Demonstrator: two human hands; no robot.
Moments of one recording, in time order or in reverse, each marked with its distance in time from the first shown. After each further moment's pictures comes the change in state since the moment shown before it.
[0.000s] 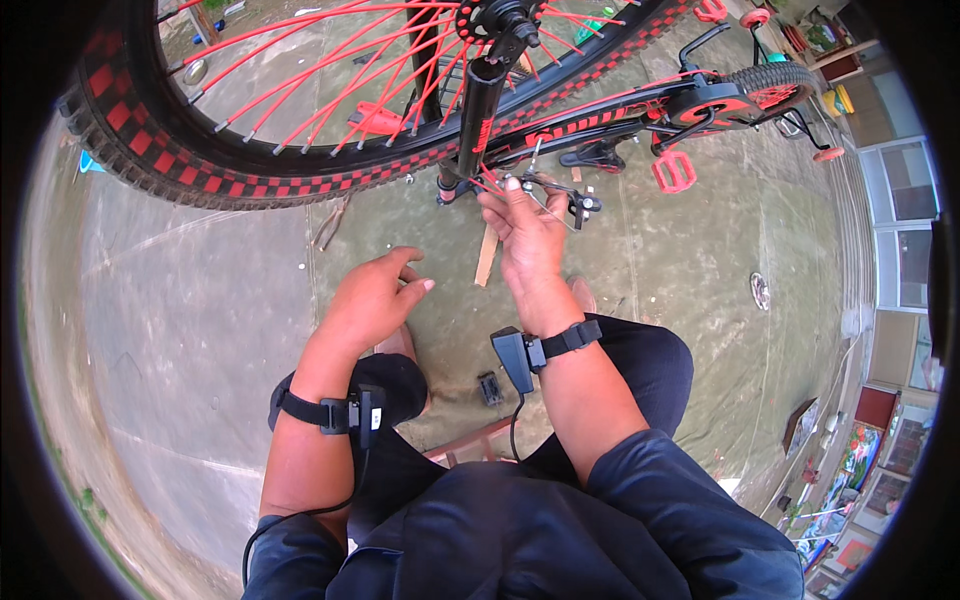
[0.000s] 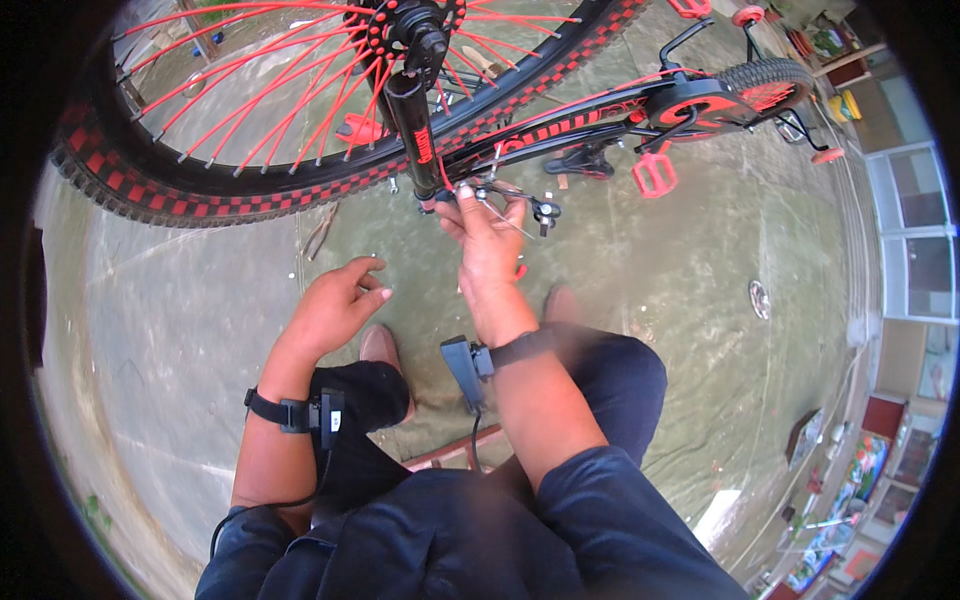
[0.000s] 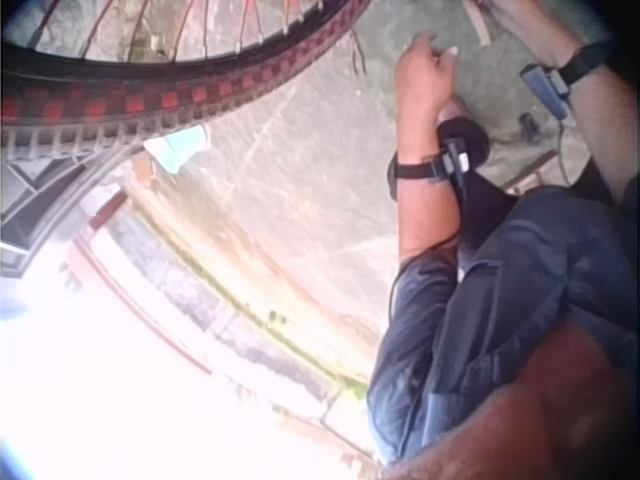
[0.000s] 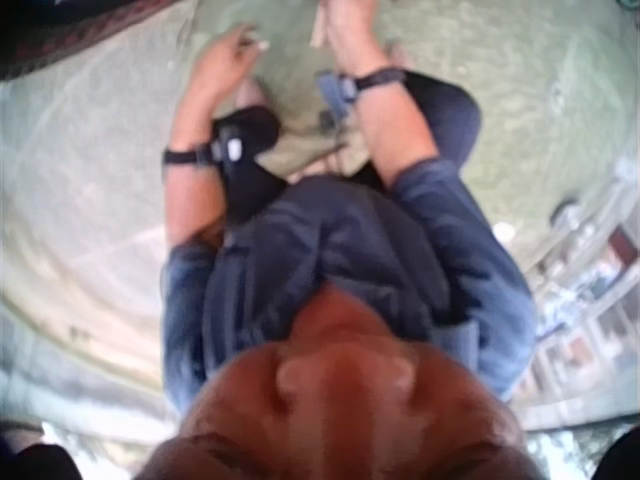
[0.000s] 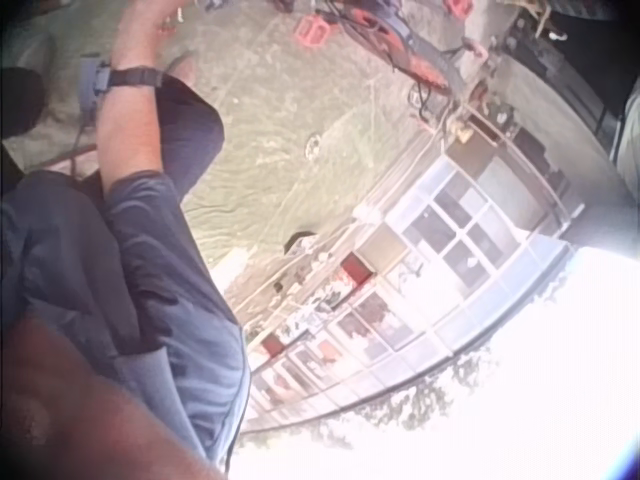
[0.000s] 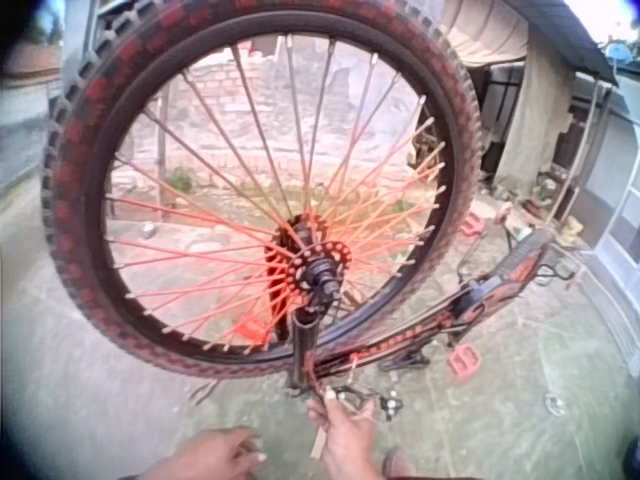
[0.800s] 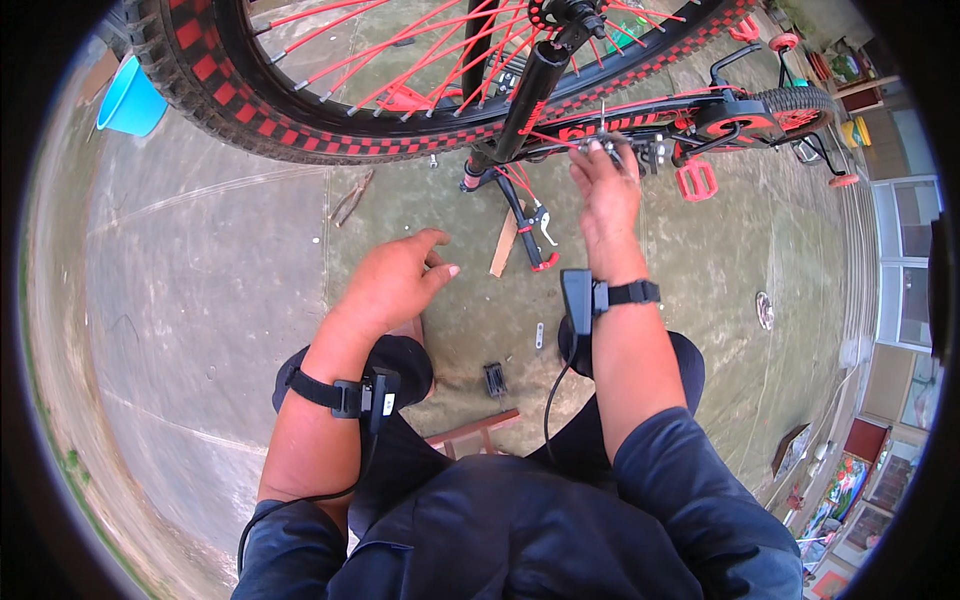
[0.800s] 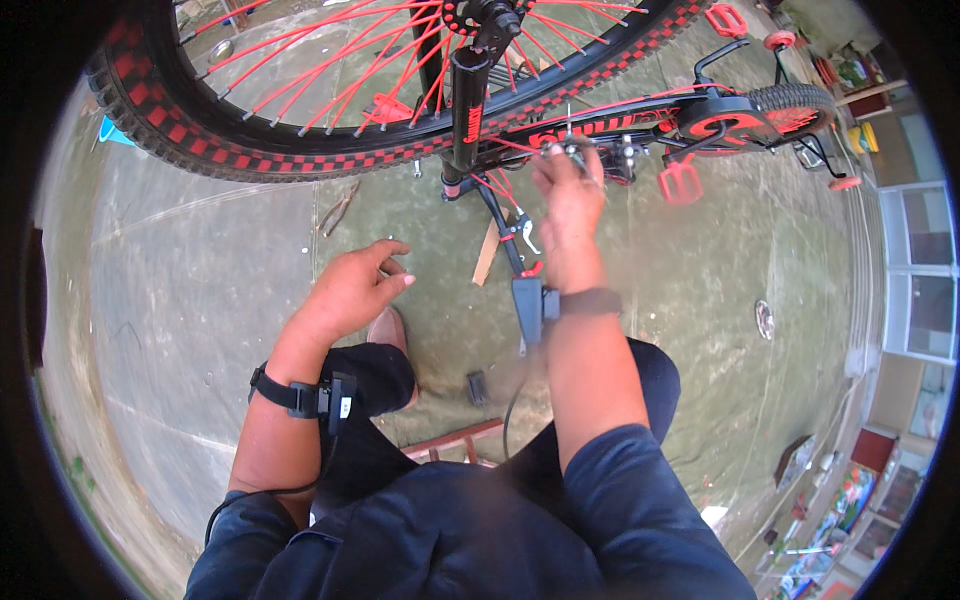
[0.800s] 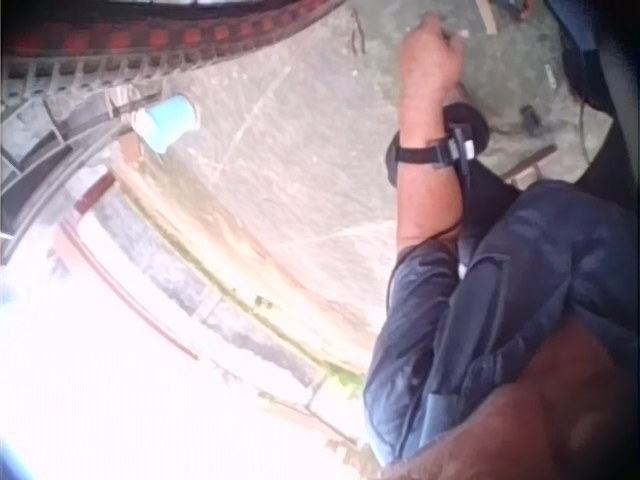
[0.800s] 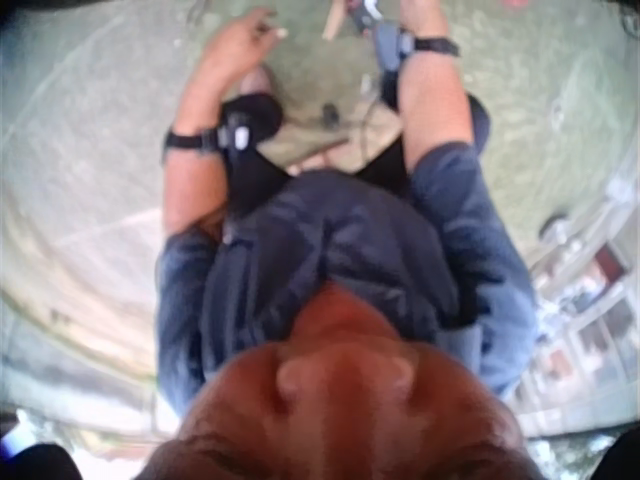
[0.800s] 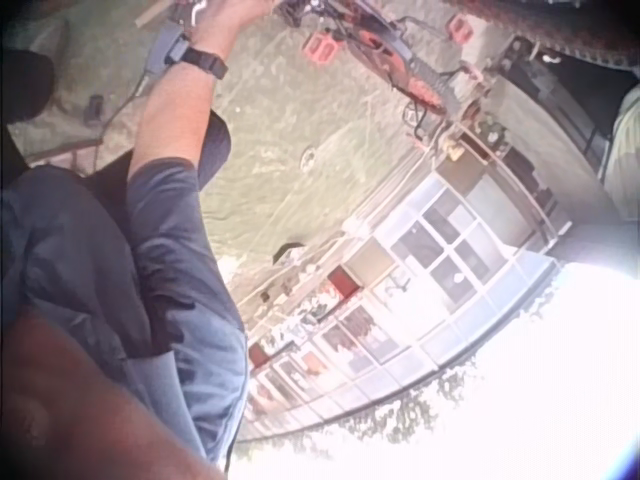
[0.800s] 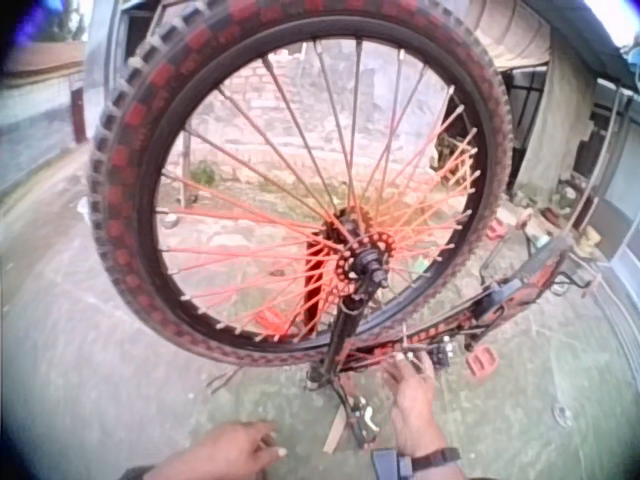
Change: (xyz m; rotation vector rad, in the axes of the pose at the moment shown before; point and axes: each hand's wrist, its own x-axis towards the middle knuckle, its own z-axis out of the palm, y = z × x) left_hand -0.010 -0.013 0.002 0.034 0.027 0.064; right_hand 0.055 -0.041 -0.022 -0.204 0.049 -0.147
